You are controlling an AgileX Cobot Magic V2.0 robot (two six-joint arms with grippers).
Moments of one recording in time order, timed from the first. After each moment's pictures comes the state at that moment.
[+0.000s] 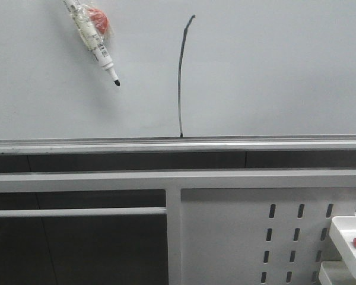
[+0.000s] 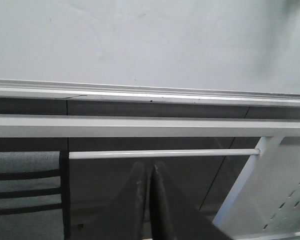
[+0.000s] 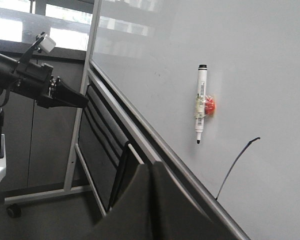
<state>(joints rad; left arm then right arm) -0.22 0.00 0.00 -0.12 0.35 -0.07 0.77 0.17 -0.44 0.58 0.45 -0.86</state>
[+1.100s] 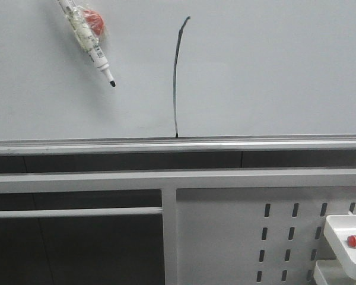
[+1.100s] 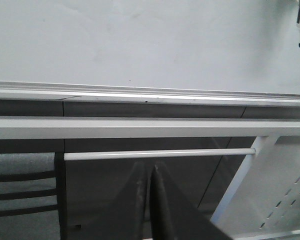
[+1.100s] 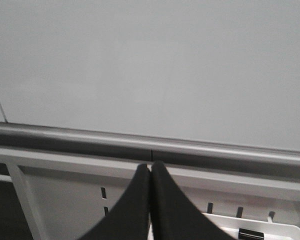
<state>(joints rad) -0.22 0.00 0.00 -0.12 0.35 -0.08 0.20 0.00 0.01 -0.11 0.16 0.10</state>
